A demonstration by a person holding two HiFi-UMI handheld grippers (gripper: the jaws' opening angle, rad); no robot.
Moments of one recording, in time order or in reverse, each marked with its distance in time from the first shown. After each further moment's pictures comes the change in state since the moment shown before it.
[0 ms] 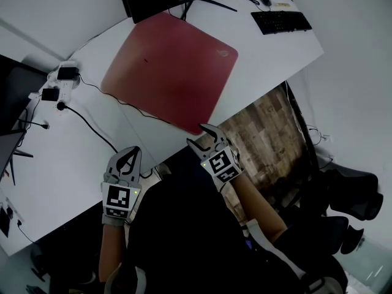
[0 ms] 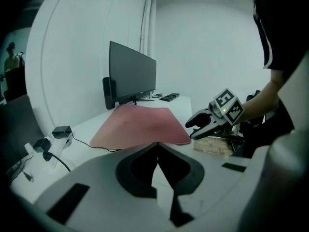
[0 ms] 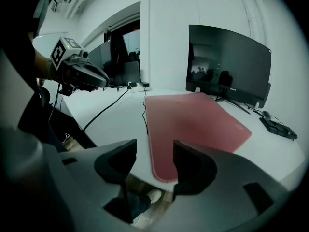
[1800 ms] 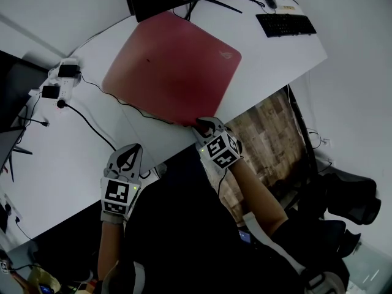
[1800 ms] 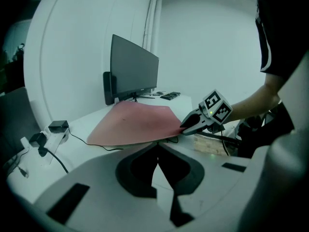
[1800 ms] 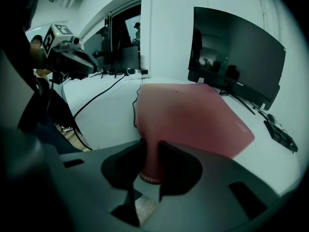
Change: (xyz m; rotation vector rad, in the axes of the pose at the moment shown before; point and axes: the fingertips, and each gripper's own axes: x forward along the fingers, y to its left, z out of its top) left arm 0.012 0.008 -0.005 -0.050 0.027 -0.021; right arm 0.034 -0.032 -0.010 -0.063 0.147 0.026
